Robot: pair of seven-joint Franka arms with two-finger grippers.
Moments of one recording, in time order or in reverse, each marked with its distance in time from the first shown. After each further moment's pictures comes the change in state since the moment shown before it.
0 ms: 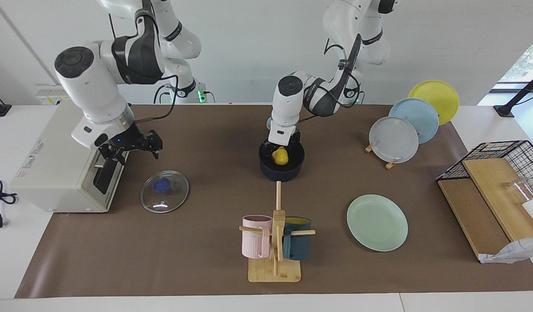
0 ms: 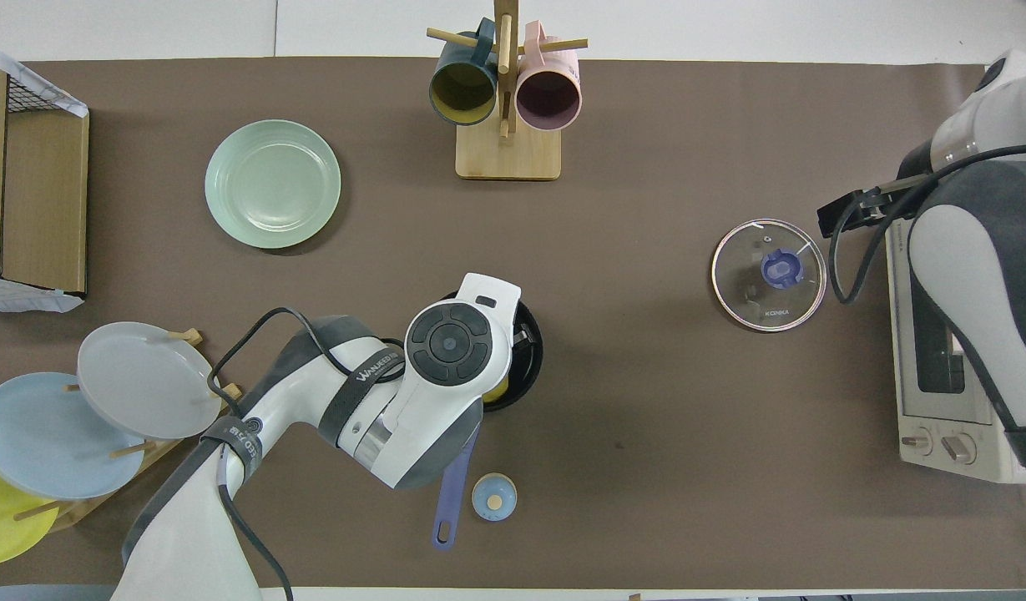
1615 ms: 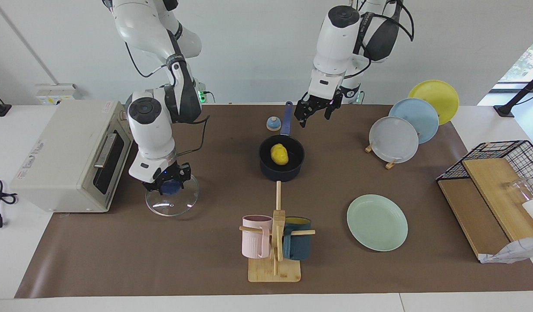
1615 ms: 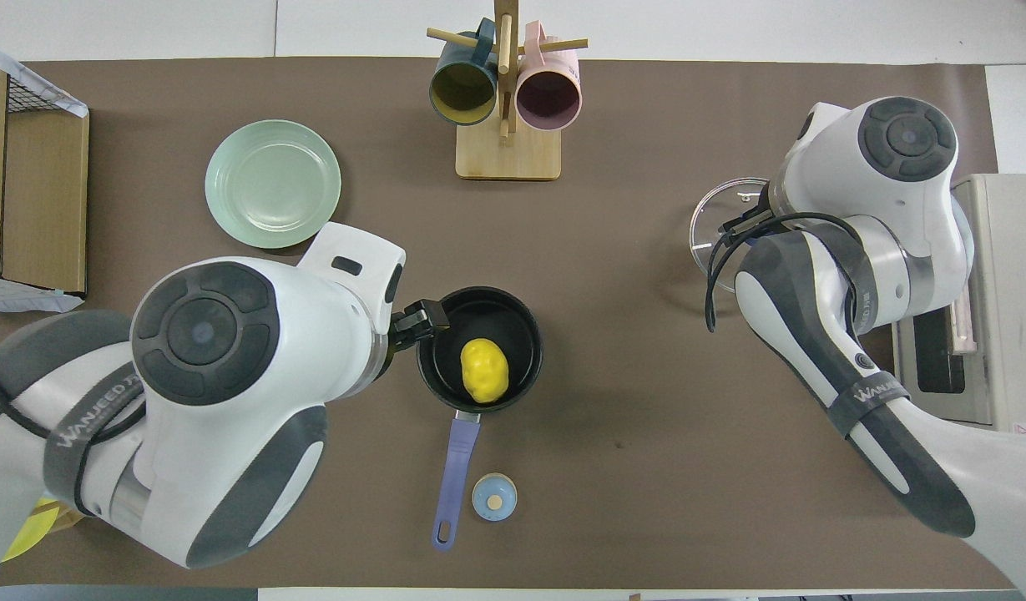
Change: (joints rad) left arm 0.108 -0.284 -0.002 0.084 0.000 -0.308 0.131; right arm 0.085 0.135 -0.002 -0.330 -0.140 0.553 -0.015
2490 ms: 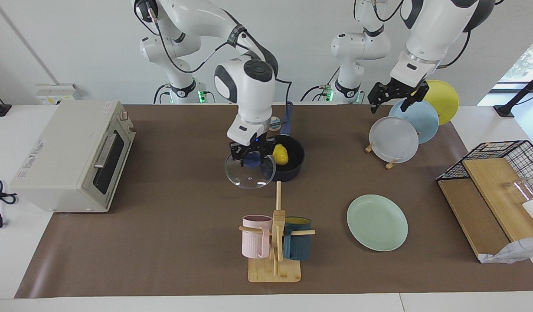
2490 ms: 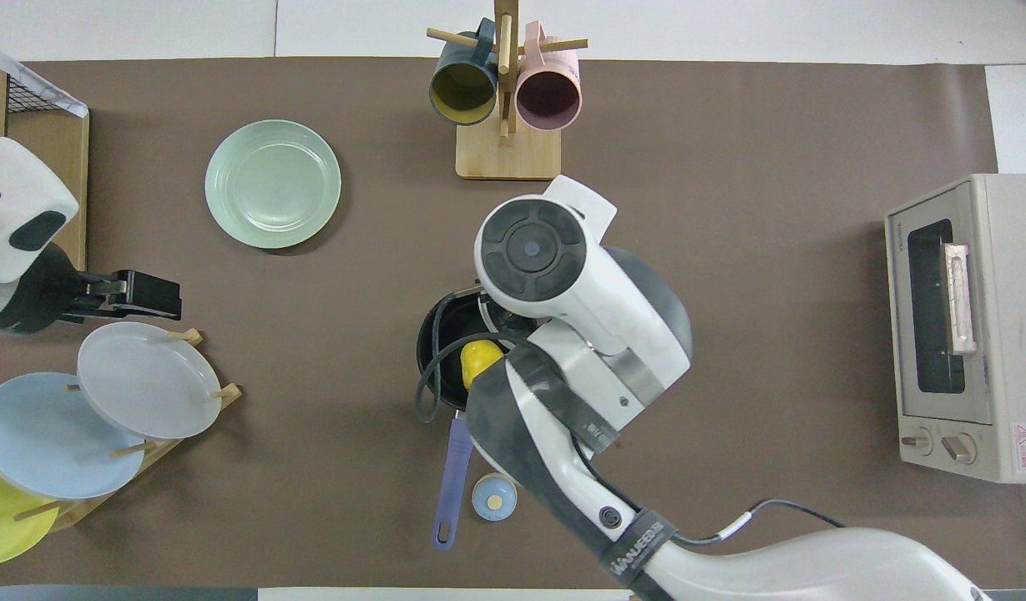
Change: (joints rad) left arm 0.392 -0.086 0.010 0.159 0.002 -0.353 0.744; right arm 0.401 0.058 0.001 0.304 -0.003 -0.288 0.498
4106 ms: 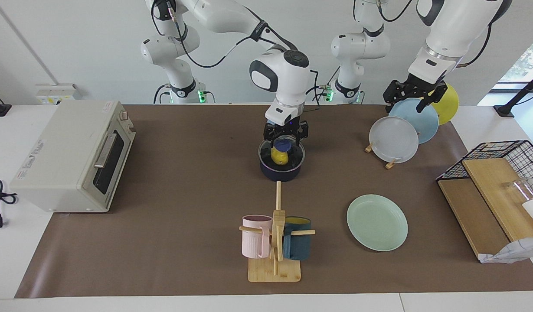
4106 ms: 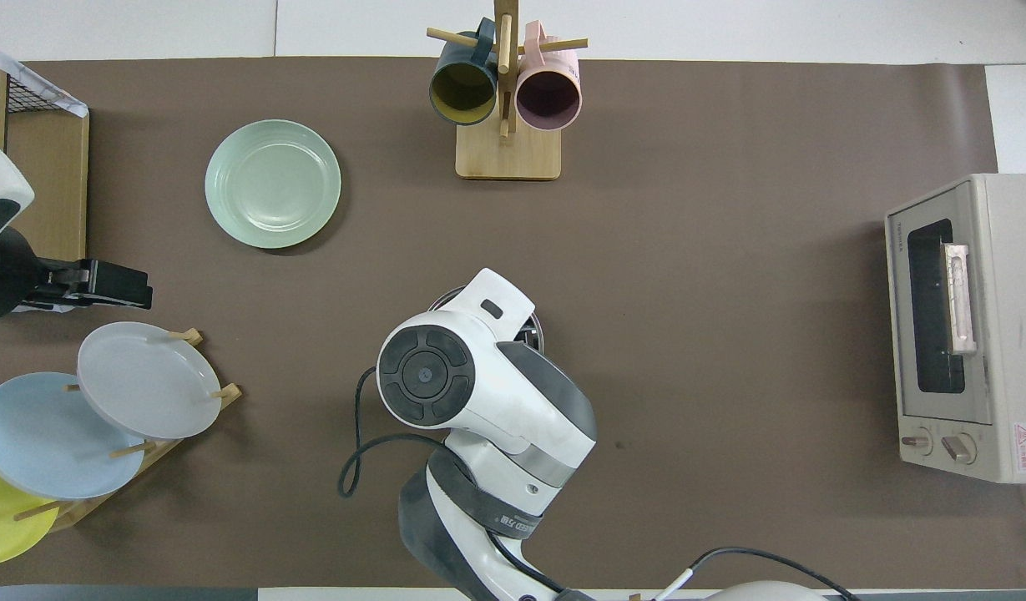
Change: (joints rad) left arm 0.096 0.018 0.021 0.067 0.003 -0.028 0.209; right arm 0.255 0.000 0.008 -0.107 0.000 0.143 0.435
